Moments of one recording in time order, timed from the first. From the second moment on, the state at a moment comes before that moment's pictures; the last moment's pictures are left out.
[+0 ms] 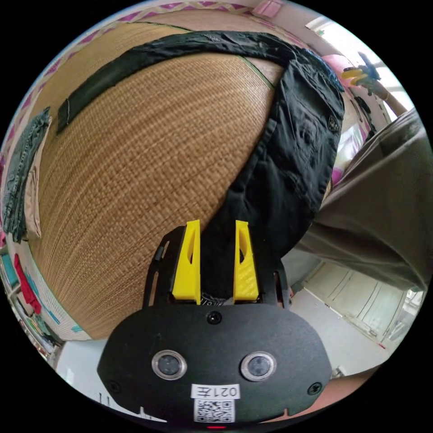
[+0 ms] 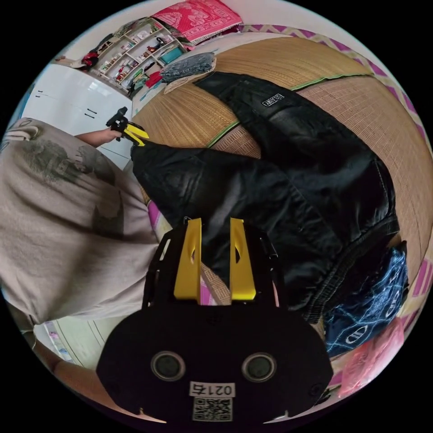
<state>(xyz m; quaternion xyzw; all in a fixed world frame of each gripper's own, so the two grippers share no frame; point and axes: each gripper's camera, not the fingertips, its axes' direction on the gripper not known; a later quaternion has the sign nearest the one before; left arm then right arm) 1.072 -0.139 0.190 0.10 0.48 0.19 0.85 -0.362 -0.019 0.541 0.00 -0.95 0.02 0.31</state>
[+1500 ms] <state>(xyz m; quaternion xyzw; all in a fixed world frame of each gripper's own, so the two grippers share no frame) 1.024 0.100 0.369 0.09 0.64 -0.51 0.57 -0.548 0.328 0.591 -0.47 -0.69 0.54 0.08</state>
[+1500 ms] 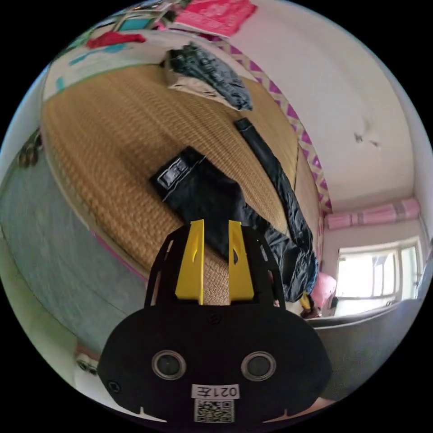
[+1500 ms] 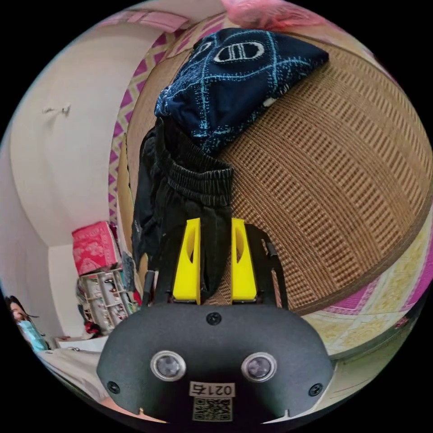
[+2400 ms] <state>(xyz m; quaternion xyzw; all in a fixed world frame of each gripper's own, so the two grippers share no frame) 1.011 0.153 0.495 0.10 0.65 -0.60 0.44 -0.542 0.352 0.628 -0.47 -0.68 0.56 0.01</state>
